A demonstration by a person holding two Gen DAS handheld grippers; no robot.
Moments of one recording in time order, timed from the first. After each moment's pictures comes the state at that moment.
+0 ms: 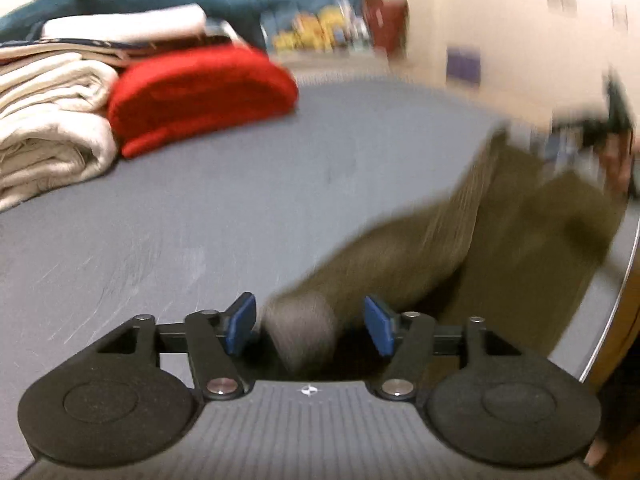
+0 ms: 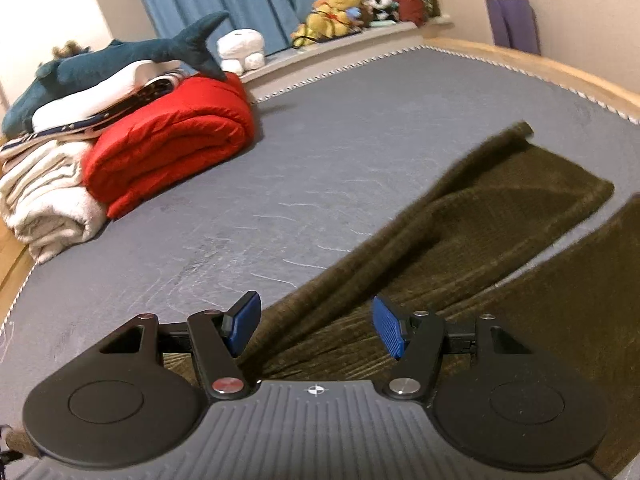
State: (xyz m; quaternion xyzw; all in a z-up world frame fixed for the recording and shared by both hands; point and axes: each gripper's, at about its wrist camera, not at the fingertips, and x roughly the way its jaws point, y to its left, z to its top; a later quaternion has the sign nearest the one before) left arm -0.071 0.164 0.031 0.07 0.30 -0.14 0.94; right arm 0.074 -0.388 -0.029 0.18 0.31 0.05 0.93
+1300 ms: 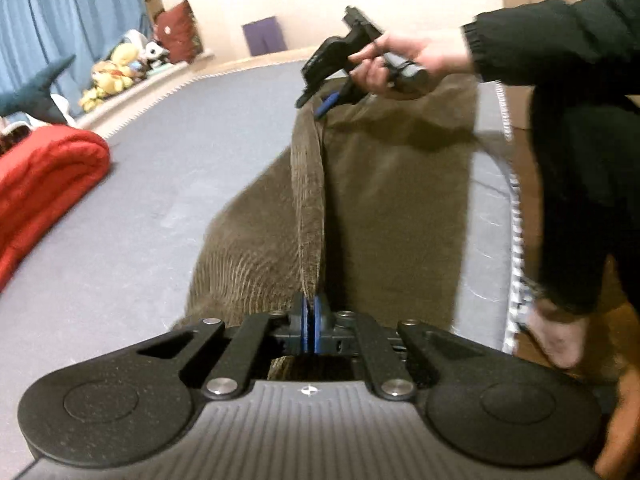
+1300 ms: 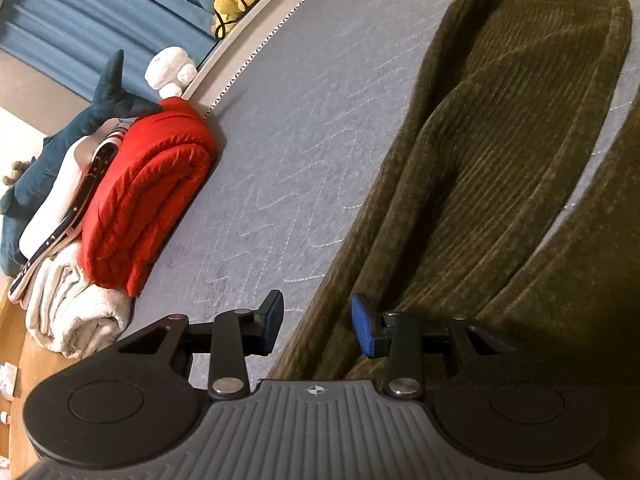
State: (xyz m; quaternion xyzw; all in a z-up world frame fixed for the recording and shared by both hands) left arm -0.076 0.074 -0.020 0.27 0.28 -0.38 0.84; right arm 0.178 -0.421 -0.098 0.40 0.35 0.04 0.85
